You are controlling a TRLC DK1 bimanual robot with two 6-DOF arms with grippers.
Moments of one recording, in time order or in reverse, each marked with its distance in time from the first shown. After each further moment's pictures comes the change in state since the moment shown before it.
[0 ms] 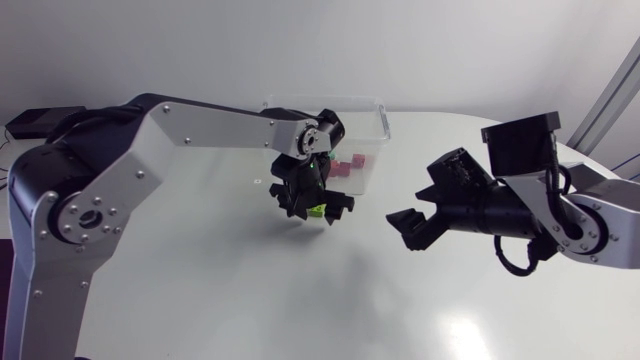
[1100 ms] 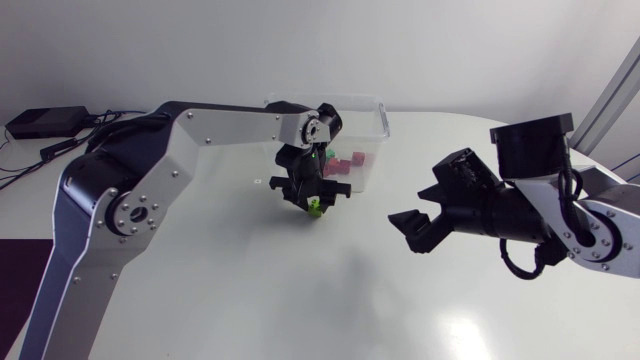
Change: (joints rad) left arm 0.040 0.130 0.203 -0.090 -0.027 -0.059; right arm -0.001 -0.043 -0.019 -0.003 -0.010 -0.008
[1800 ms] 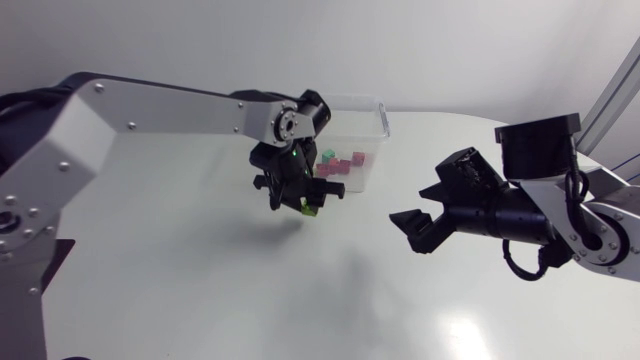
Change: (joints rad) left arm -0.018 -0.304 -0.334 0.119 0.018 0.014; right arm 0.000 -0.023 -0.006 0.000 0.000 0.000
